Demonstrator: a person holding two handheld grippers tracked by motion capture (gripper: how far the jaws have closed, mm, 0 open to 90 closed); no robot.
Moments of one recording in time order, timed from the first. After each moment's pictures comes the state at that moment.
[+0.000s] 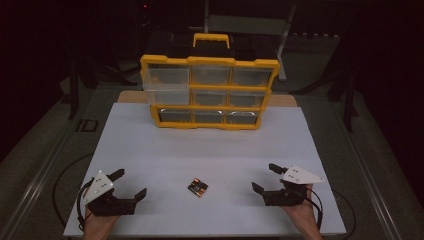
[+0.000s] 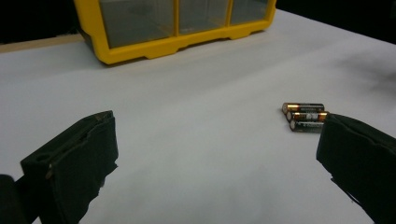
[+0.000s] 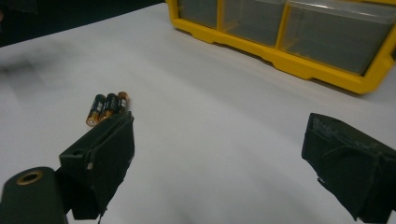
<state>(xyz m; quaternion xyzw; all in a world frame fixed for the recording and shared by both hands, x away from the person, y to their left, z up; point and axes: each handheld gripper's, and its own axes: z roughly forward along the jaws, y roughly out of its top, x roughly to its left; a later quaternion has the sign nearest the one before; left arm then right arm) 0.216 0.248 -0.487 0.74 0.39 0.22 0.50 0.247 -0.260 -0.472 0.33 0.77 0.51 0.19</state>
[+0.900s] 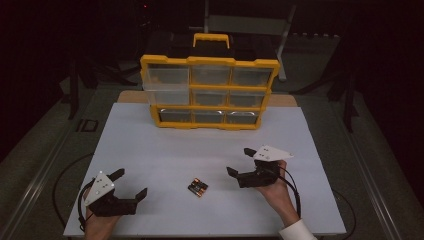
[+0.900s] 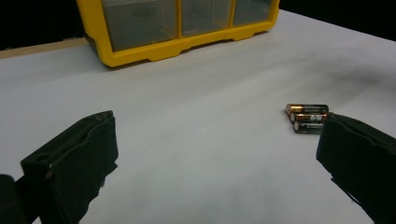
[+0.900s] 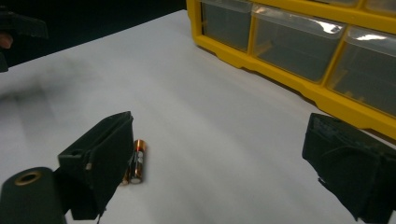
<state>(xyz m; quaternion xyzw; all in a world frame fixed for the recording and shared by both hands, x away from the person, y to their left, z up) 0.215 0.248 -0.487 0.74 0.39 0.23 0.50 0.293 -0.192 -0.449 0.31 0.79 0.50 0.16</state>
